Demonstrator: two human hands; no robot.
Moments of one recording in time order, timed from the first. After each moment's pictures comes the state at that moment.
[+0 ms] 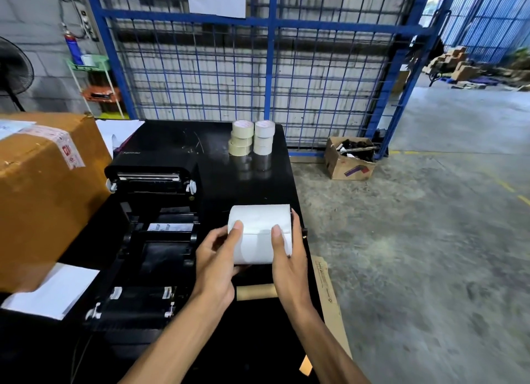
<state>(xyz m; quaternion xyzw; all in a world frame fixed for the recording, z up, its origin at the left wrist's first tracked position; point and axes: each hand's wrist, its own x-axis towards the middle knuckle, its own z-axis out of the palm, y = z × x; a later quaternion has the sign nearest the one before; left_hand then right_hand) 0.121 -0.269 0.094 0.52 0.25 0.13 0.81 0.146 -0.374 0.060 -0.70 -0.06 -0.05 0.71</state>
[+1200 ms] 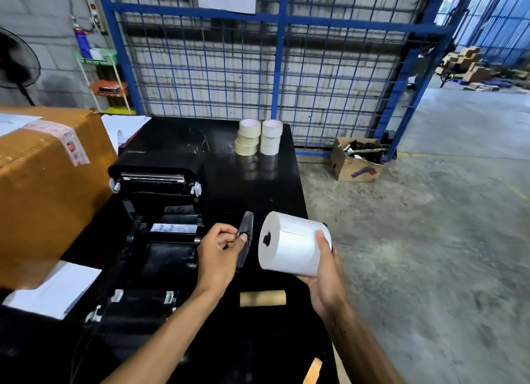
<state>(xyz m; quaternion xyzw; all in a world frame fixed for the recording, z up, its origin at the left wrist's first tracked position) 0.171 -0.233 0.033 0.71 0.18 0.20 0.65 0.188 -0.419 0.031 -0.50 0.14 0.08 0.85</state>
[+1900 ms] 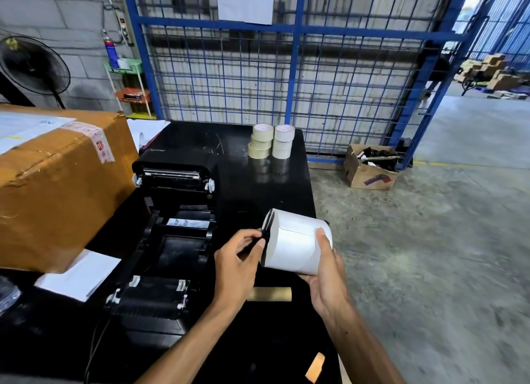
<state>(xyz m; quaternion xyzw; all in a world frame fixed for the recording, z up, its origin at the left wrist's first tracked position) 0.122 -0.267 0.059 0.73 0.11 0.26 0.62 0.170 -0.413 0.045 -0.50 0.12 0.09 0.85</state>
